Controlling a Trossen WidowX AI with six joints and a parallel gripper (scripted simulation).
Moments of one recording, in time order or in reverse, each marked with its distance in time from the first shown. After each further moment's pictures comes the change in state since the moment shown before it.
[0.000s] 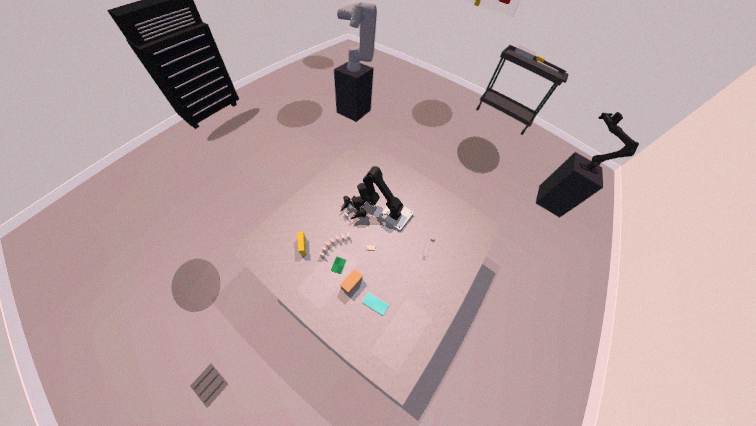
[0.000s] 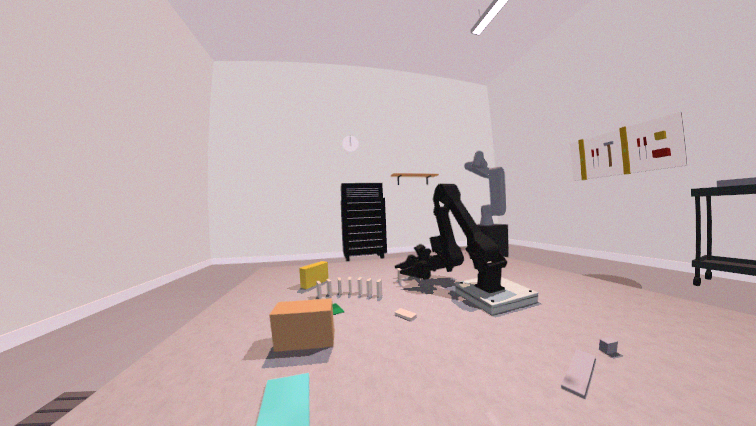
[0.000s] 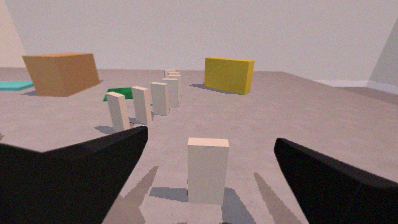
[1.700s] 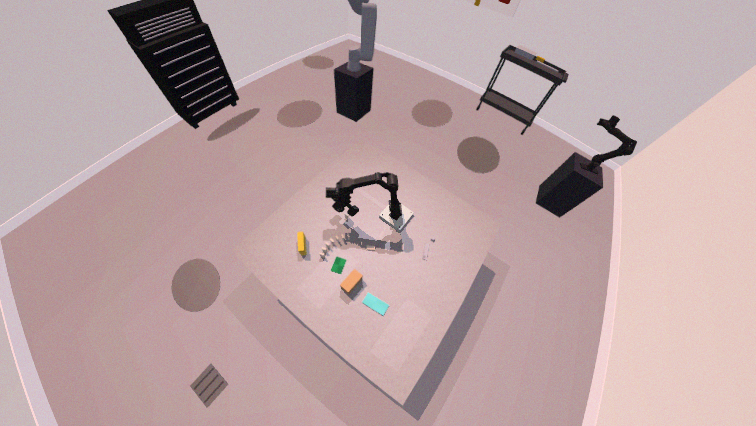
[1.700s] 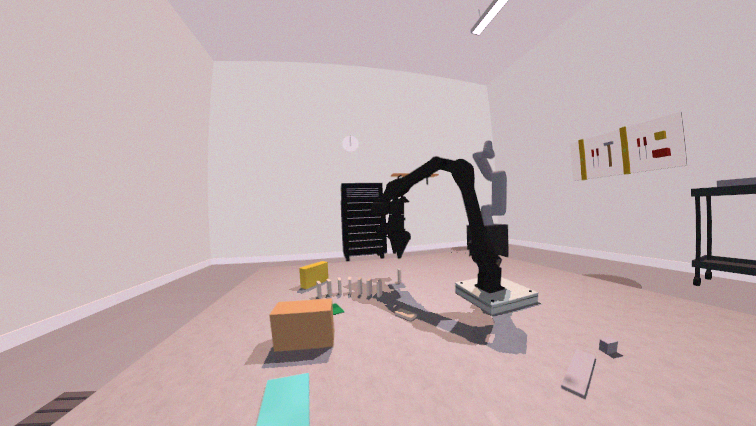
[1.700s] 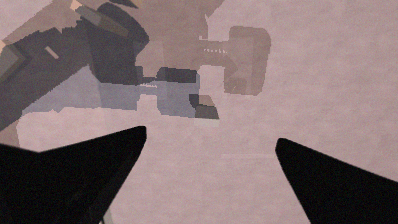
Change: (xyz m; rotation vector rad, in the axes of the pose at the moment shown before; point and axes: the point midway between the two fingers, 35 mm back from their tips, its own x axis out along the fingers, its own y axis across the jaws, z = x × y) arm 0.026 0.004 0.090 -0.028 1.428 -0.054
